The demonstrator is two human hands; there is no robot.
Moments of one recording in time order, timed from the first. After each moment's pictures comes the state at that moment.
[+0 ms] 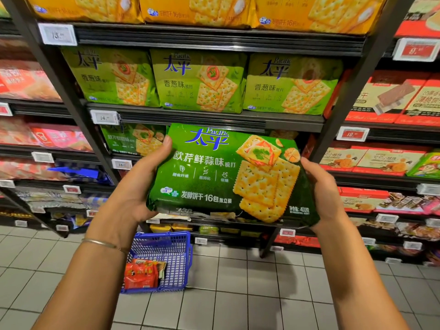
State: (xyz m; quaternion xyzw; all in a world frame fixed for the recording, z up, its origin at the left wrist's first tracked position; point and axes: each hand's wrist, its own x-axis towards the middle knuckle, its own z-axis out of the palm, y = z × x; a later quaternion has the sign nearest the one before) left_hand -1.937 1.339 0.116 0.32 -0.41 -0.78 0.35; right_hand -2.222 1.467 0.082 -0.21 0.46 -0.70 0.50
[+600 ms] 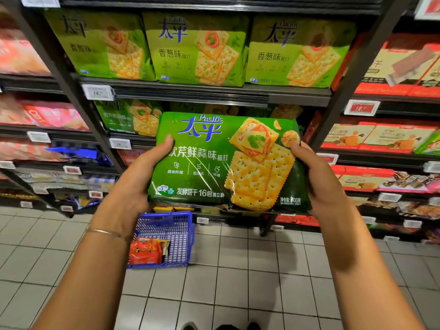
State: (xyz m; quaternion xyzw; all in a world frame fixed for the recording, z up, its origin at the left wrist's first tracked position) left_hand -1.930 1.348 0.077 0.39 -0.38 -0.77 0.33; right_hand -2.211 1.470 0.065 -0.21 0.46 -0.68 0.53
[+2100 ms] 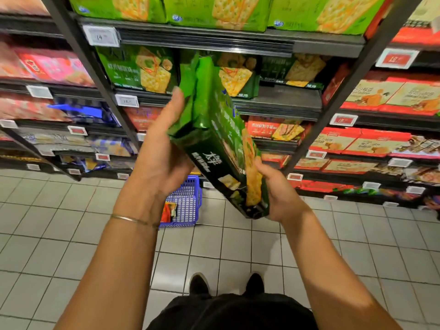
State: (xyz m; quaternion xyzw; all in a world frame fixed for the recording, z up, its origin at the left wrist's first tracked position) left_hand -1.918 1.407 0.081 0.24 -0.35 -0.81 0.41; right_hand -2.101 1.486 -0.036 -0.06 0.48 -0.54 0.69
